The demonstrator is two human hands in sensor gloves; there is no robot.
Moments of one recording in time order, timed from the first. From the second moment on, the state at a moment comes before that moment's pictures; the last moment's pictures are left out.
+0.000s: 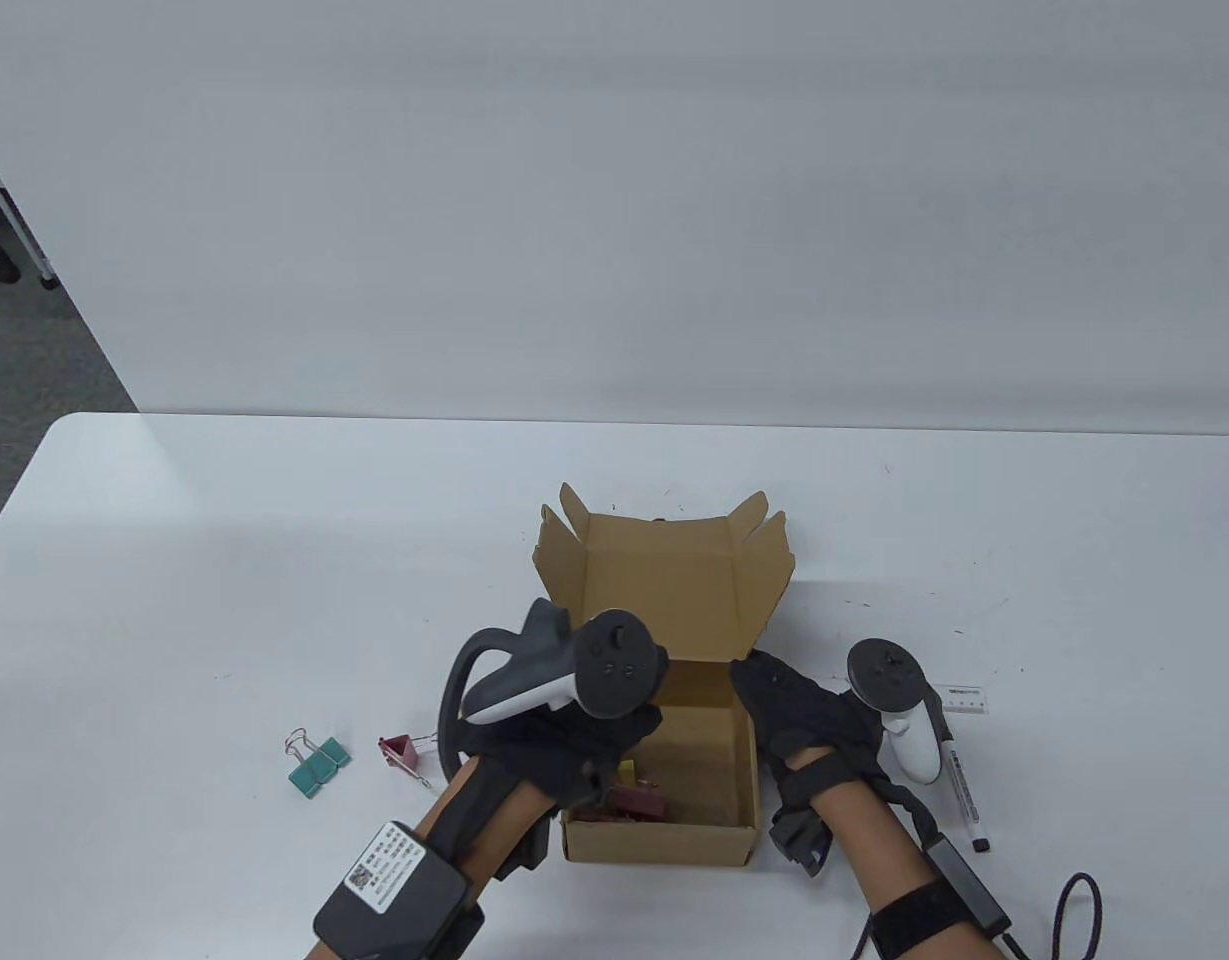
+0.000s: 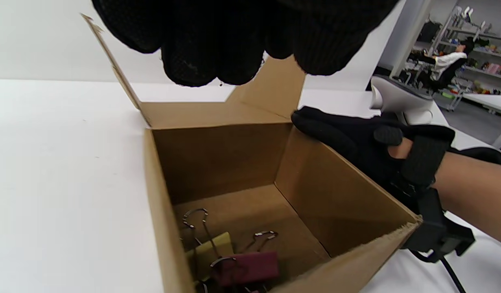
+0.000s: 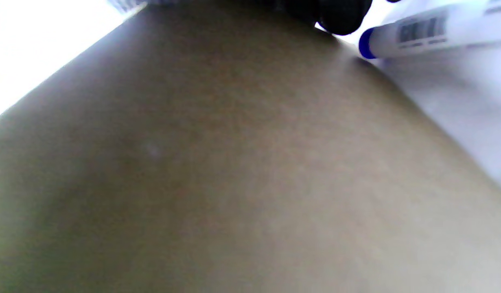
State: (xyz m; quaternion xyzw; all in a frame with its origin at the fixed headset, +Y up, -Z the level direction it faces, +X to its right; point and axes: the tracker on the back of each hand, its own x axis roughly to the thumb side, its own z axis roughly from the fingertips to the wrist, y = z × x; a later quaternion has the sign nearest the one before) left_hand -0.059 -0.596 -0.321 -0.16 -0.25 0.04 0.95; right_hand 0.179 -0.769 -0.364 0.07 0.18 0.79 0.58
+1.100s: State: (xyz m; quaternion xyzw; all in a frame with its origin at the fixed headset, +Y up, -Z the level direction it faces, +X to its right) left_hand -0.012 -0.681 -0.345 -0.32 -0.23 -0.11 0.91; right_hand 0.179 -0.769 -0.365 0.07 0.18 0.79 0.58
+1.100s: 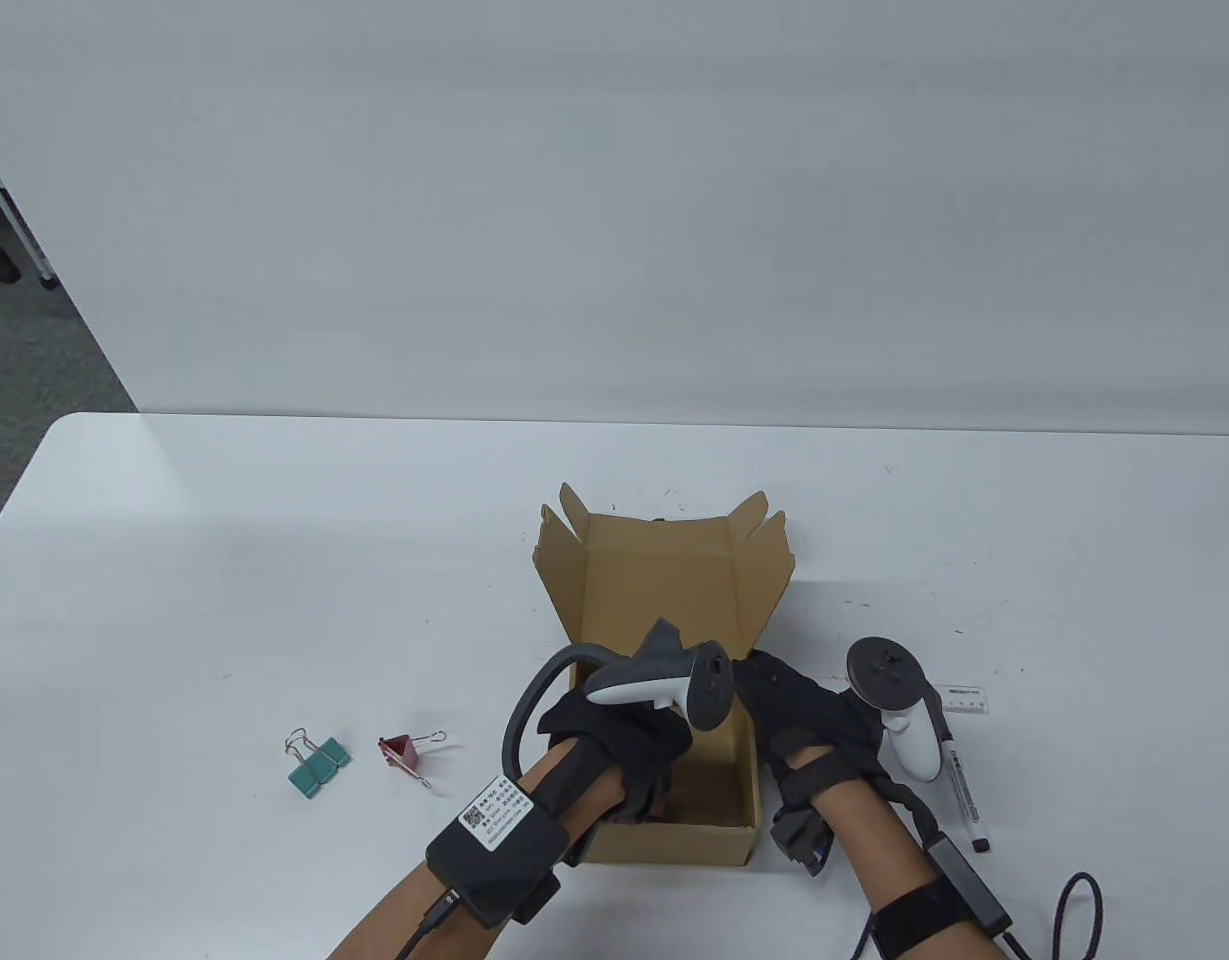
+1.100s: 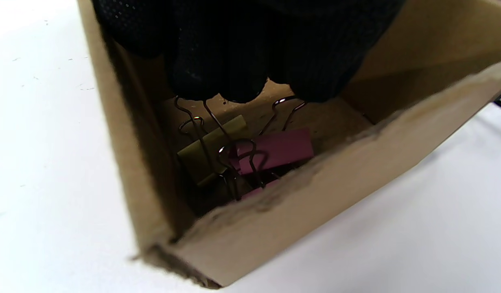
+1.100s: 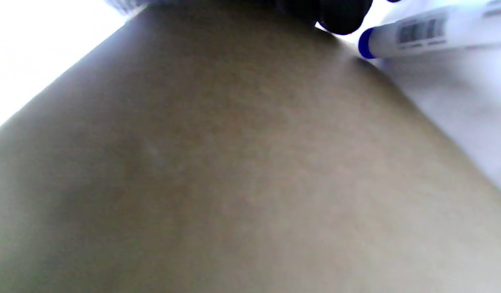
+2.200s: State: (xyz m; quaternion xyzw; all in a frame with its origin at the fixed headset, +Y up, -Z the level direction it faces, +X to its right) left_hand -0.010 -0.651 -0.346 -0.23 -0.26 -0.11 0.93; right_hand 0.179 -0.769 -0.365 0.07 0.19 0.79 0.58
